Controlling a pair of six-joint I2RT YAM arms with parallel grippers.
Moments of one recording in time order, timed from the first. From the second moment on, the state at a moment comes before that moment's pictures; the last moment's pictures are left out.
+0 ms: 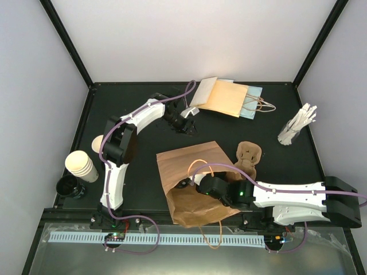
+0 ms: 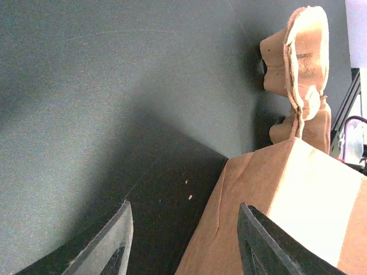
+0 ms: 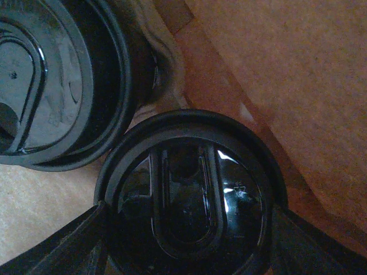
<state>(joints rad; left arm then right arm) -0.47 2.17 1.78 -0.93 0.76 -0.02 1.34 1.13 0.57 -0.23 0.64 -0.22</state>
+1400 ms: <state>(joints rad) -0.51 2.19 1.78 -1.03 0.77 0.04 1.31 1.28 0.67 -0.24 0.64 -0.14</state>
